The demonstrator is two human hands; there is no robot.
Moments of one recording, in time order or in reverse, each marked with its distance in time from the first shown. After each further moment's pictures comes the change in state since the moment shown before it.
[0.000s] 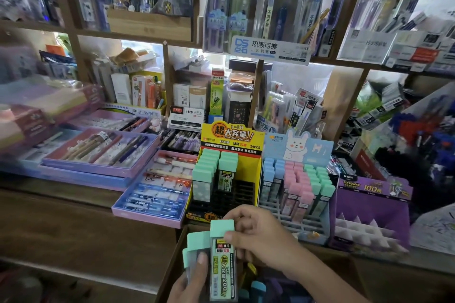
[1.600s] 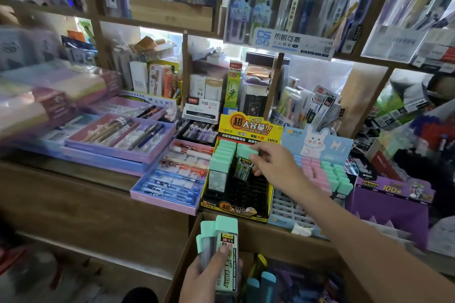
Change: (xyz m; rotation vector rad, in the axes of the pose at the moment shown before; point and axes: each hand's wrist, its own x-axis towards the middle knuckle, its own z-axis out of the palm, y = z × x) left_hand 0.007 -0.005 -0.014 -0.103 0.056 -0.221; right_hand 0.097 -0.031 -0.048 -0.396 0.361 -0.222
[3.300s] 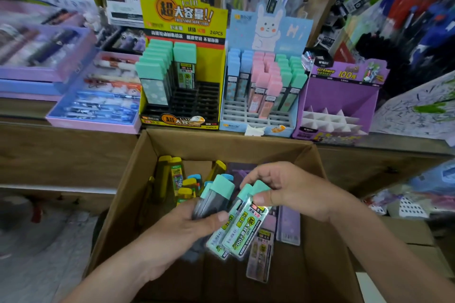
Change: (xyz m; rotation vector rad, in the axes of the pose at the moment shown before) left_hand -0.010 -0.049 0.003 0.570 -0.531 -0.259; right_hand -0.213 0.073 -0.042 0.461 -0.591 0.491
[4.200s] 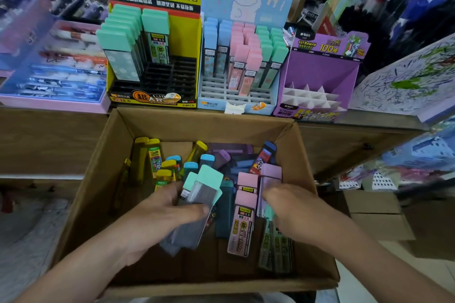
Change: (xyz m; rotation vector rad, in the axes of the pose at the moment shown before) left_hand 0.005 -0.007 0.001 0.201 0.116 -0.011; right_hand -0.040 0.038 0.031 -1.012 0.134 0.366
